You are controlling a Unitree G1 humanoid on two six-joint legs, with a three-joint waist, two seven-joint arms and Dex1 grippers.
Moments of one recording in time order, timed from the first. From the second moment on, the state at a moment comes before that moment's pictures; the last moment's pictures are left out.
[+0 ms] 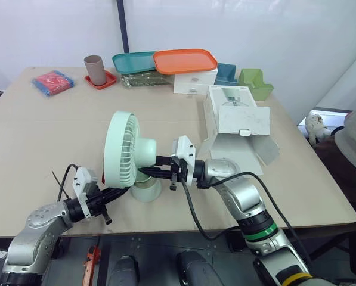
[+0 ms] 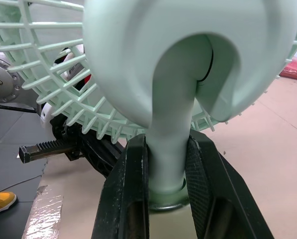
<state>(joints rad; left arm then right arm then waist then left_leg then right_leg) 0.03 0.55 0.14 -0.18 -0.58 0.35 -0.94 -0.56 -0.21 0.30 -0.04 0.27 0.27 0.96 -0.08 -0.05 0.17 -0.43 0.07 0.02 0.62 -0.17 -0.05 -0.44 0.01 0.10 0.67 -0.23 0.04</state>
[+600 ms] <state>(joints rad) 0.01 0.54 0.13 -0.17 -0.58 0.35 -0.95 -0.55 -0.22 0.31 -0.06 0.27 0.27 0.95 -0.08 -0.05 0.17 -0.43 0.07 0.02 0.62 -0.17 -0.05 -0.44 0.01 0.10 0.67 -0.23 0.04</state>
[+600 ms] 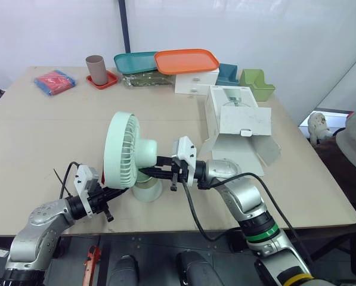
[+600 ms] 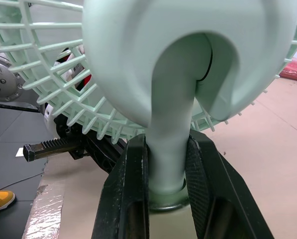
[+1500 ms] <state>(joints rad) 0.00 0.53 0.13 -0.17 -0.57 0.35 -0.95 -0.54 -0.22 0.31 -0.06 0.27 0.27 0.94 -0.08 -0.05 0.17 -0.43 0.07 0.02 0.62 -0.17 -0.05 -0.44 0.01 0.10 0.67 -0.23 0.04</state>
